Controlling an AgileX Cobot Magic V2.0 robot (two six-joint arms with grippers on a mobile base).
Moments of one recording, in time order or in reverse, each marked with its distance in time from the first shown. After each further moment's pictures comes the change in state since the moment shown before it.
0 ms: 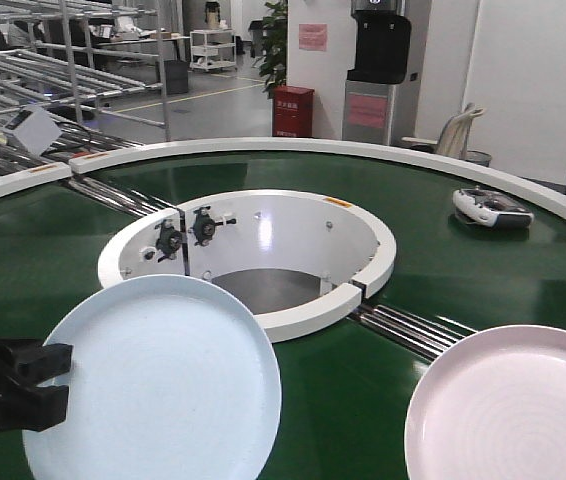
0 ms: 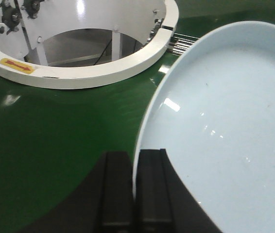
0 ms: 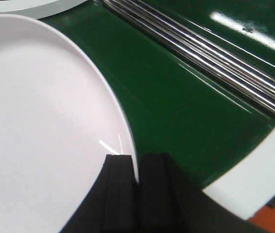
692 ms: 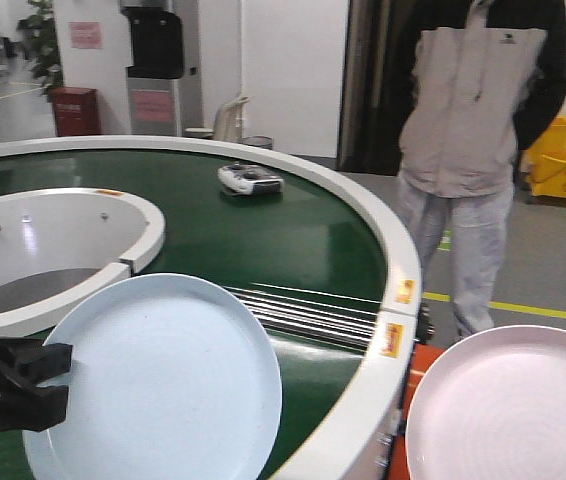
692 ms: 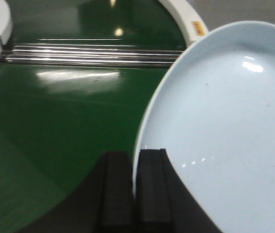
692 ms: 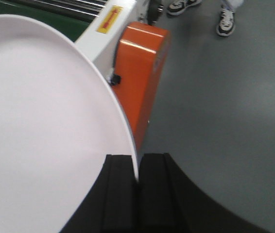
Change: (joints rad) left arm 0.000 -0.002 0.000 0.000 0.000 -0.001; right arm 0.000 0.000 0.000 0.000 0.000 0.000
